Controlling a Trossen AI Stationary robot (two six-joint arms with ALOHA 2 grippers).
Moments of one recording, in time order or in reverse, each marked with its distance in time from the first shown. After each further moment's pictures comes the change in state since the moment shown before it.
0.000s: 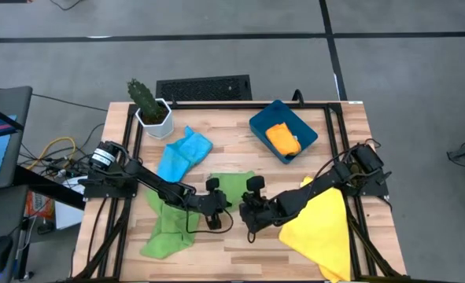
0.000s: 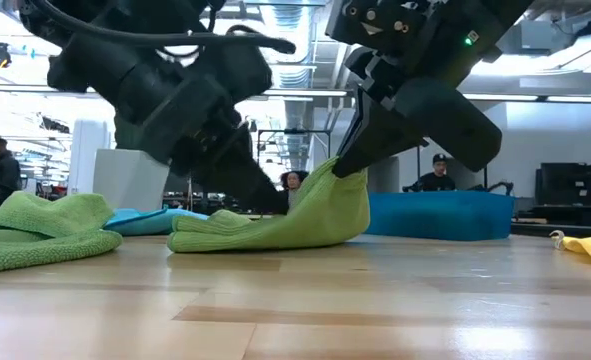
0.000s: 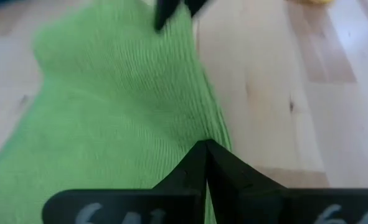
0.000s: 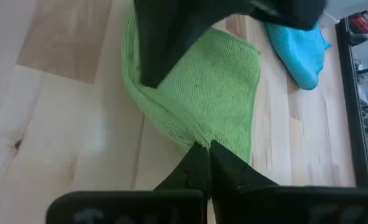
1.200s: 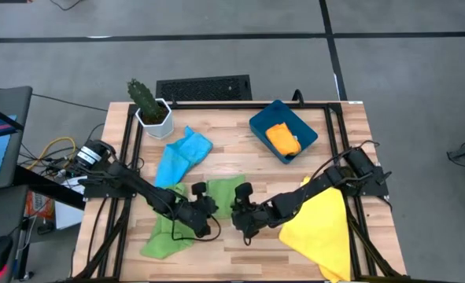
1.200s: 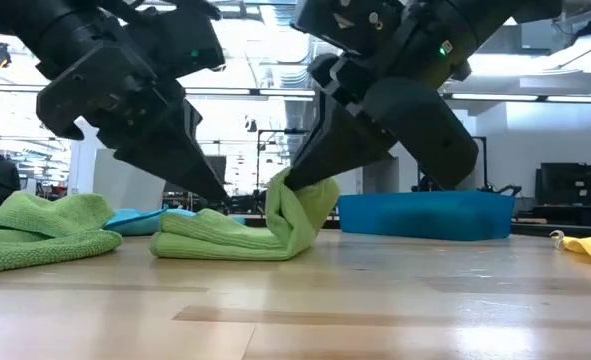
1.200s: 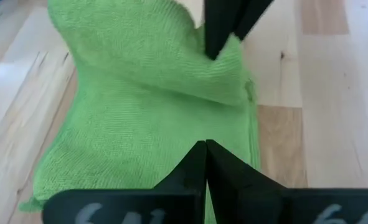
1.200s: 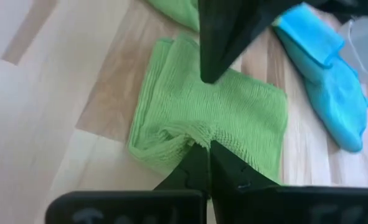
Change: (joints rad) left arm -0.137 -0.127 0.026 -0.369 -0.174 -0.160; right arm -0.009 0.081 0.015 0.257 -0.126 -0.172
